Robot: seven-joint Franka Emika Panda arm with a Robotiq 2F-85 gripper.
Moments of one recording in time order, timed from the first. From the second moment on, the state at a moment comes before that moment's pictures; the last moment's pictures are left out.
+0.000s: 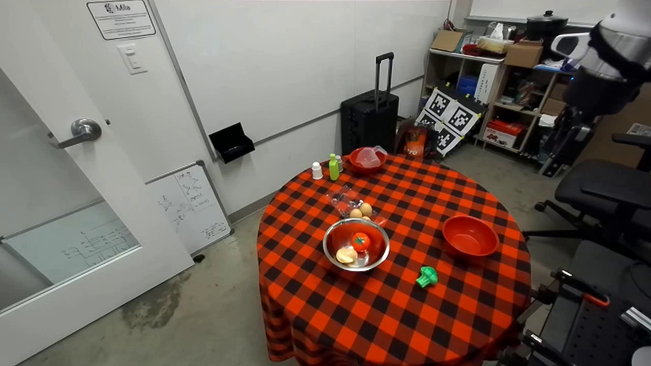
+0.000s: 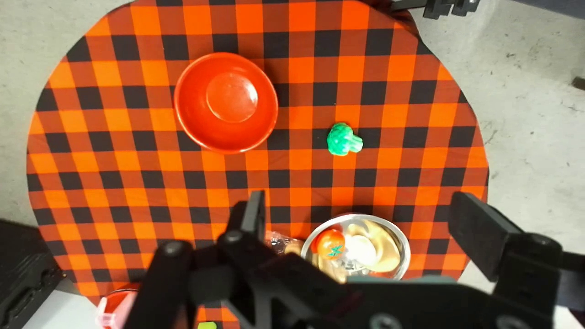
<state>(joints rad) 0.01 -0.77 -0.15 -2.74 -0.13 2.08 -0.28</state>
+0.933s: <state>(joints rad) 0.12 0.02 -0.03 -2.56 0.10 2.54 -0.28</state>
